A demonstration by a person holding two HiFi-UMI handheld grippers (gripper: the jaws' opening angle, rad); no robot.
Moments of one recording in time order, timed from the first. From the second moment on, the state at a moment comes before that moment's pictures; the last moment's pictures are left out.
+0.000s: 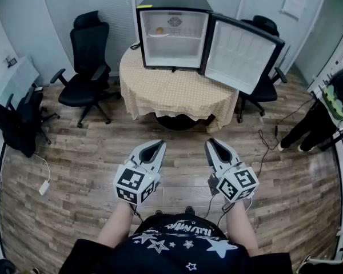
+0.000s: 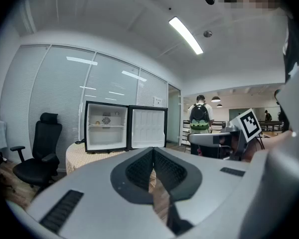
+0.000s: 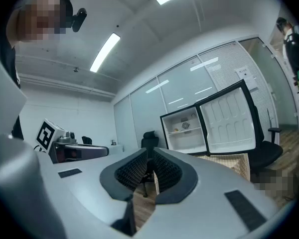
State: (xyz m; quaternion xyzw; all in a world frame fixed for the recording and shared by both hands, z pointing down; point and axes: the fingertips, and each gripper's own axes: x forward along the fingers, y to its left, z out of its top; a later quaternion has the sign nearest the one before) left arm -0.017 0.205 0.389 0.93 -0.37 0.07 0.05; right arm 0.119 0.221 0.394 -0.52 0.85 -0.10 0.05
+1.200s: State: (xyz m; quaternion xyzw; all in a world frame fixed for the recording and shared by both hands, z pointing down) left arm -0.093 0.217 0.425 0.93 -0.35 0.07 0.09; right arm 0.045 0.243 0.417 -0.55 0.83 -0.12 0.07
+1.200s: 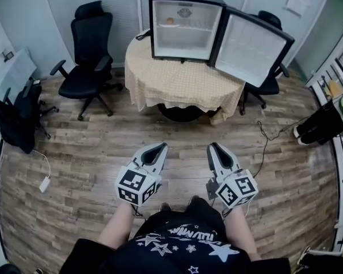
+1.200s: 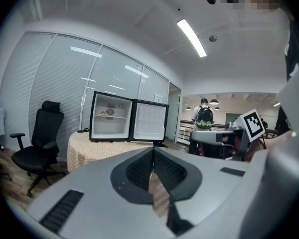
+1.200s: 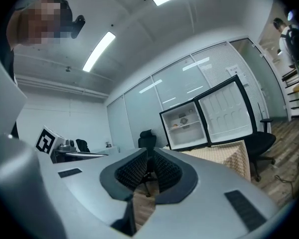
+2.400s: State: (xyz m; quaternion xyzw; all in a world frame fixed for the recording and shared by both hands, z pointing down) left arm -0.042 0.067 0.430 0.89 -0.43 0.10 0.09; right arm 0.106 0.047 0.426 -0.47 0.87 -0.15 0.07
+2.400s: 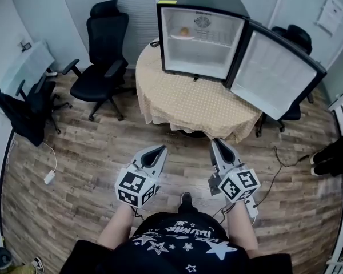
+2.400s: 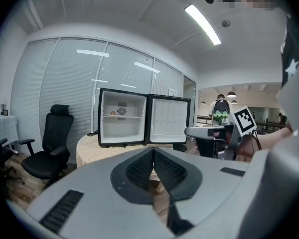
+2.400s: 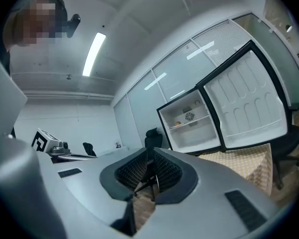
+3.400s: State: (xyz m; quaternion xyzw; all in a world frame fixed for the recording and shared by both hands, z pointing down) left arm -0.009 -0.003 0.438 0.86 -0.48 0.13 0.08; right arm 0.160 -0.032 0.457 -0.43 0.88 -0.20 0.07
